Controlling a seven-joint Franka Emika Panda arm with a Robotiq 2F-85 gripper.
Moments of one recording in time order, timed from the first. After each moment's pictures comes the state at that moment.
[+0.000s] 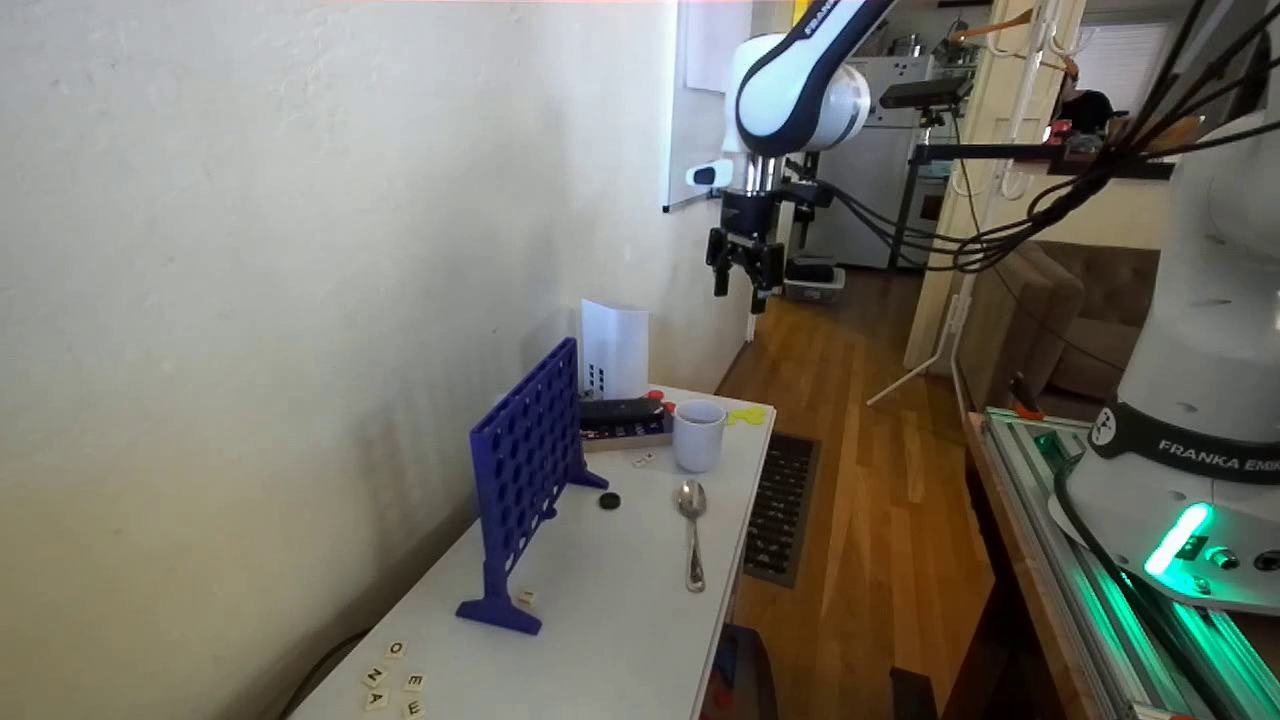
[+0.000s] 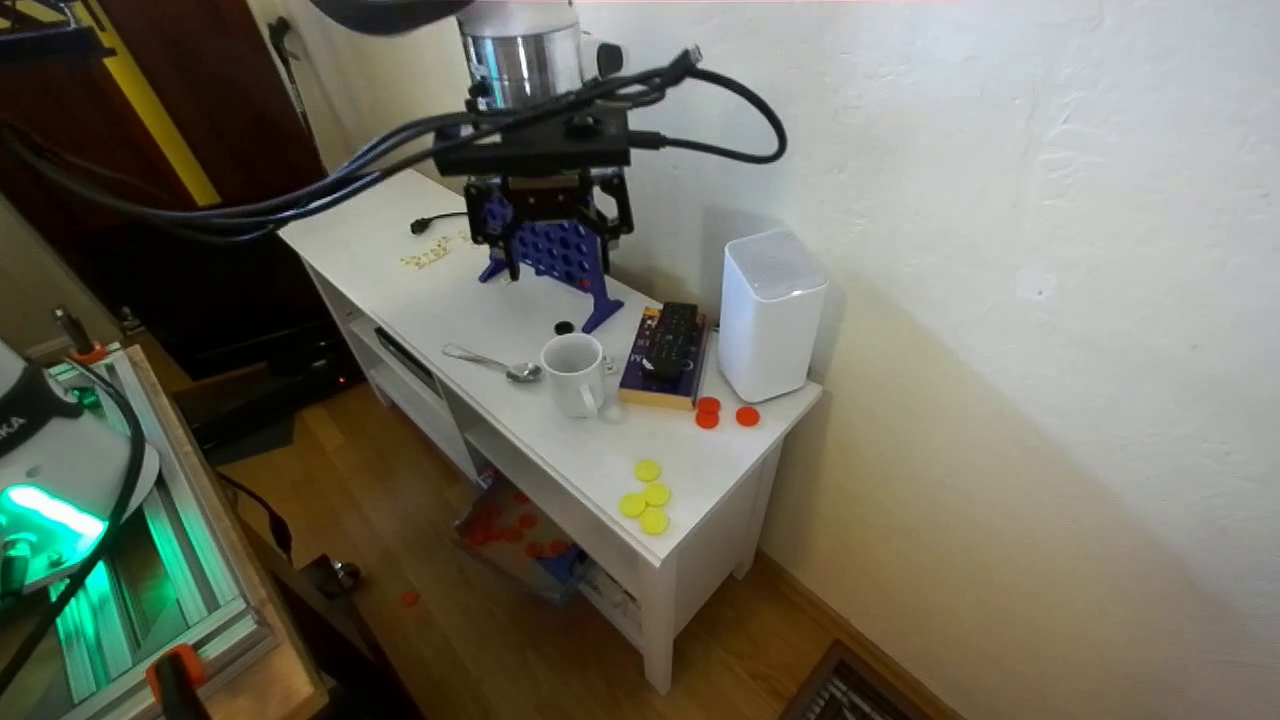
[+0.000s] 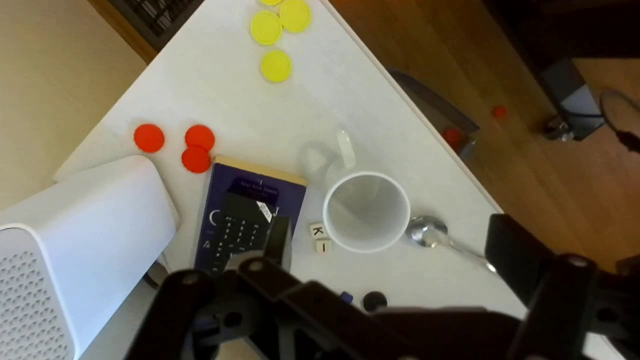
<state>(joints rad) -0.10 0.08 -0.34 -2.40 0.00 2.50 -1.27</state>
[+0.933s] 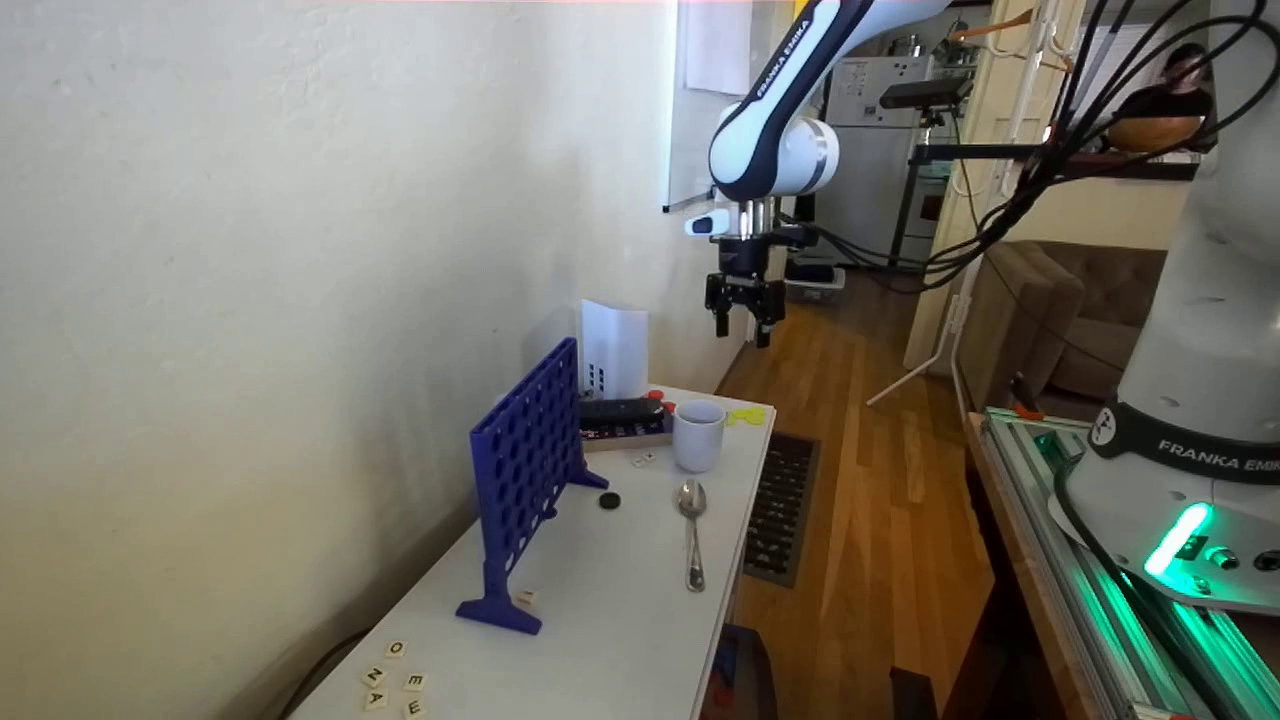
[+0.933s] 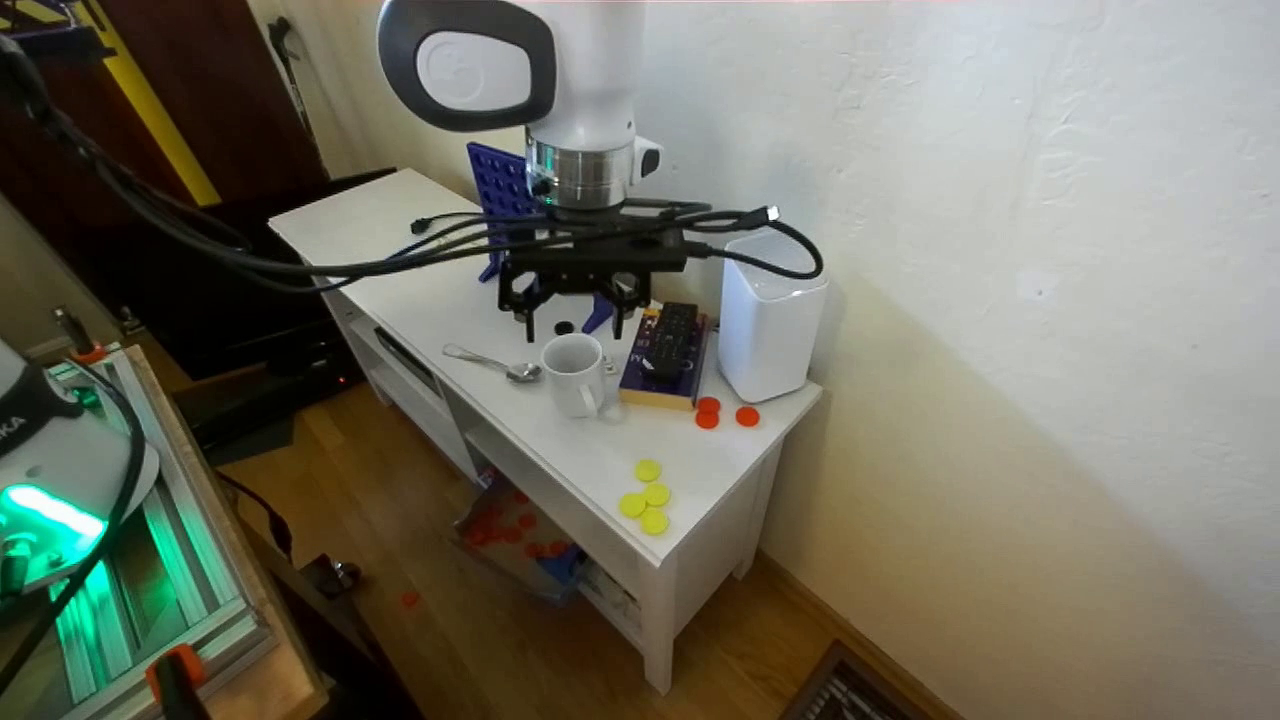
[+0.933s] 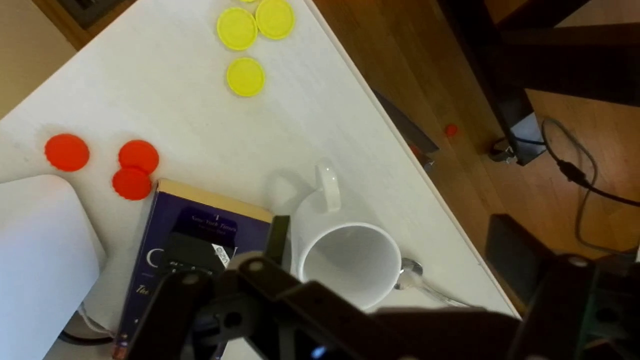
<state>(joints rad) -0.29 0.29 -0.20 -2.29 0.12 2.45 -1.52</state>
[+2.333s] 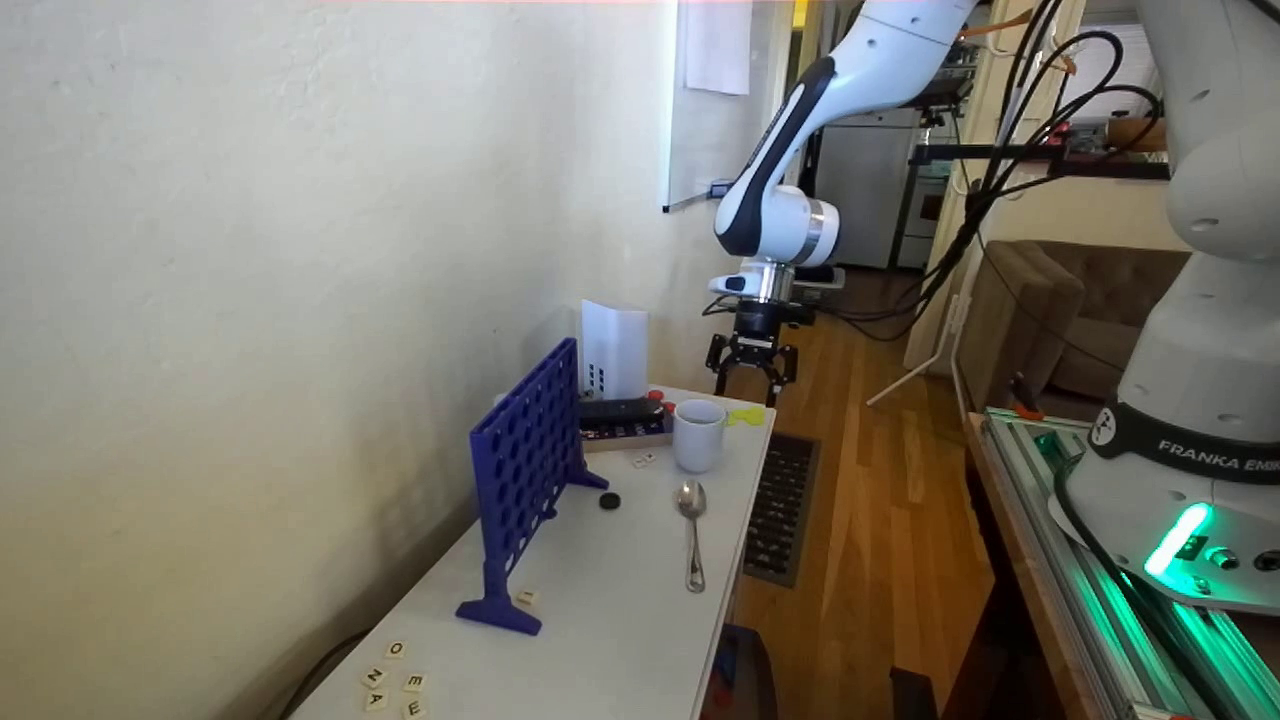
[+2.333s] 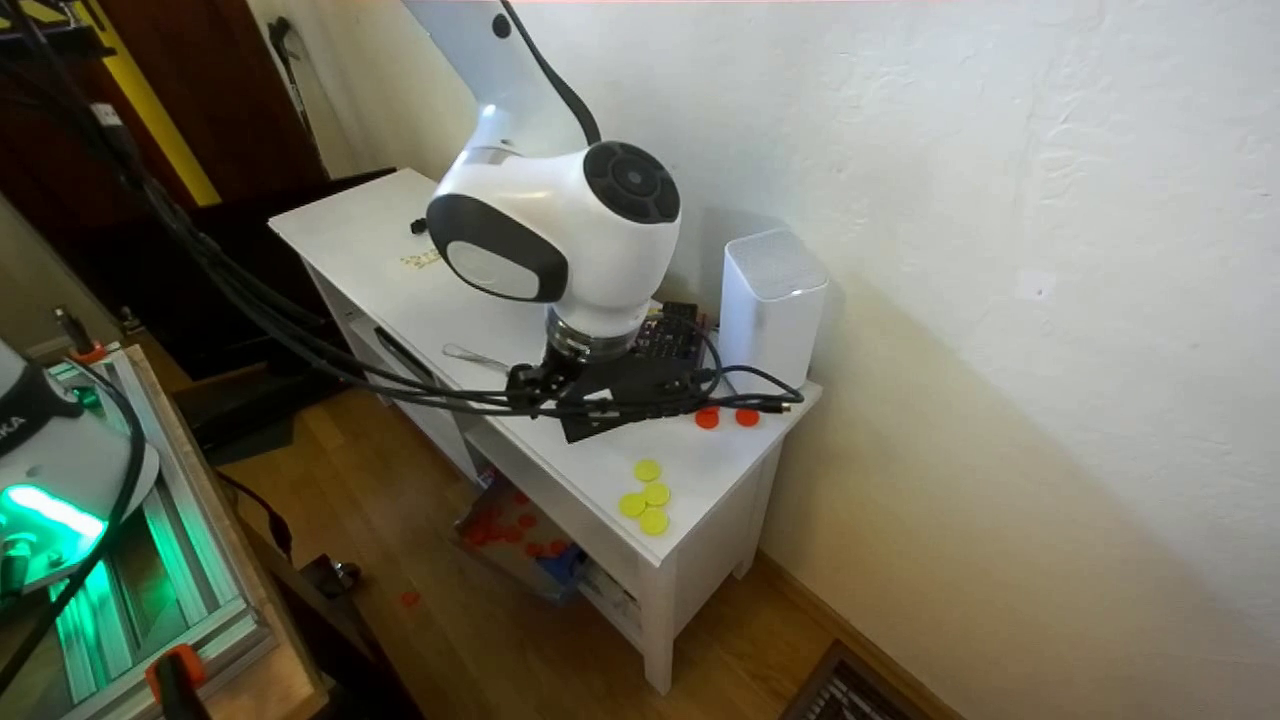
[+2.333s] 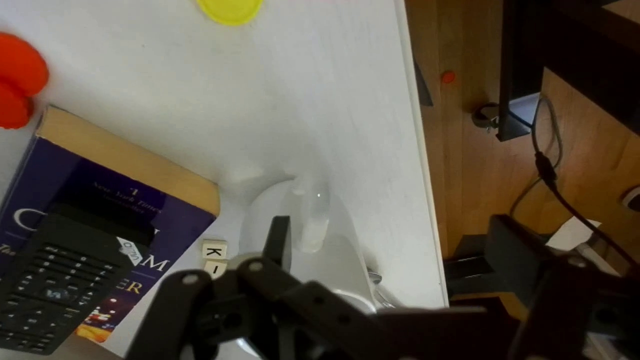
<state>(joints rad) -0.70 0.55 0.11 -2.22 0.45 2.51 -2.25</state>
